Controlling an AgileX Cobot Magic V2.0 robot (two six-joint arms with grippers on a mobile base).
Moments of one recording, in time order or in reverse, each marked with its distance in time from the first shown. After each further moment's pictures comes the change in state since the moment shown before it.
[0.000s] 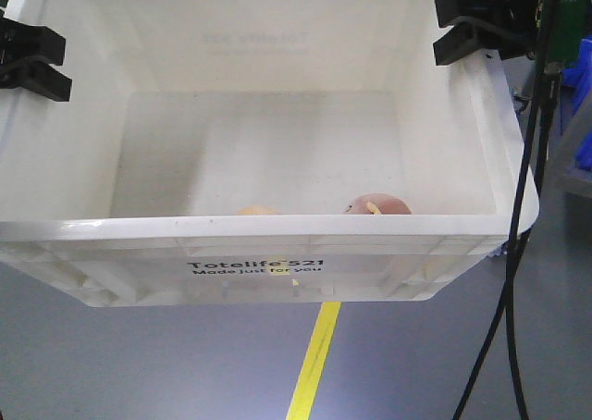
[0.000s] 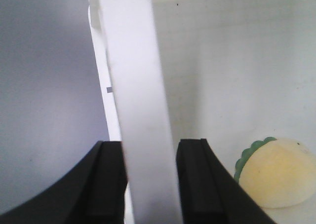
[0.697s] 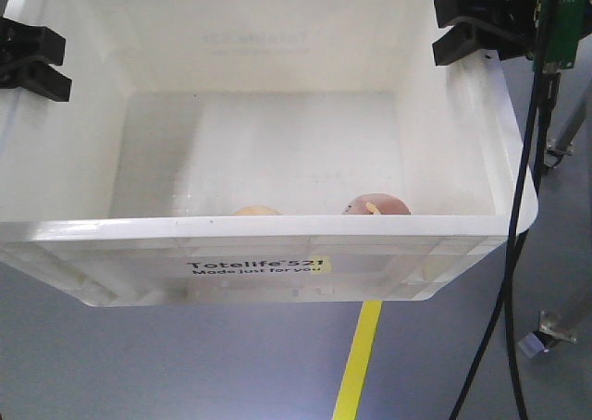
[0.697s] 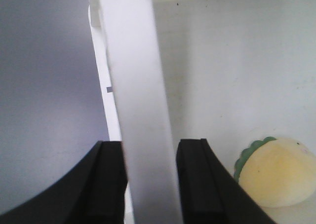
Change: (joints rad) left arm 0.000 0.000 0.000 0.000 0.000 0.001; right arm 0.000 0.001 0.000 0.000 0.000 0.000
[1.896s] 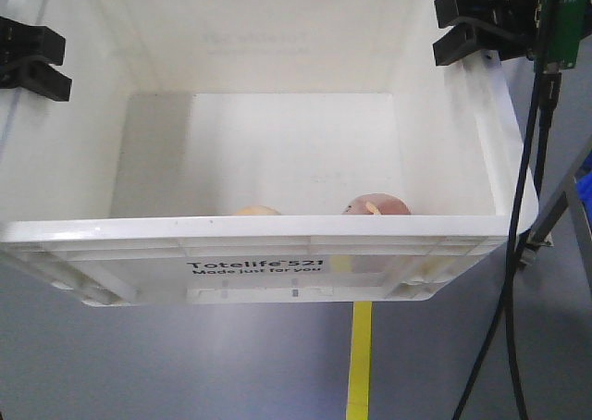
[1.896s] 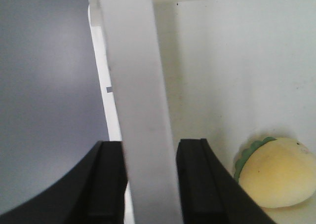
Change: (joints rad) left arm 0.000 0.000 0.000 0.000 0.000 0.000; right arm -0.001 -0.001 0.000 0.000 0.001 0.001
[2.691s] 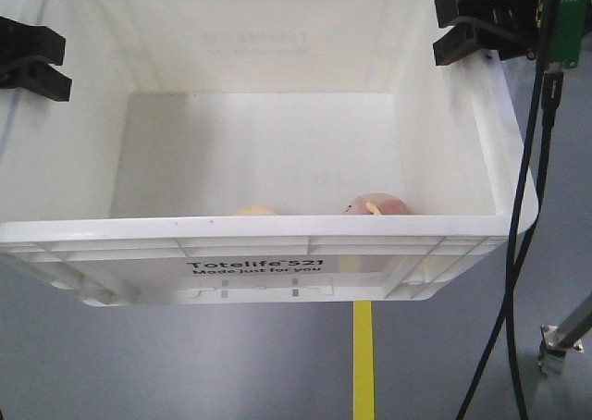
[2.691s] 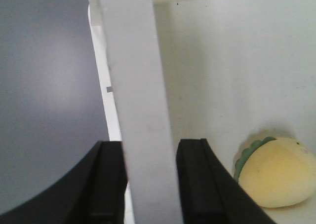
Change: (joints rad) left arm 0.000 0.000 0.000 0.000 0.000 0.000; right arm 0.000 0.000 0.000 0.000 0.000 0.000
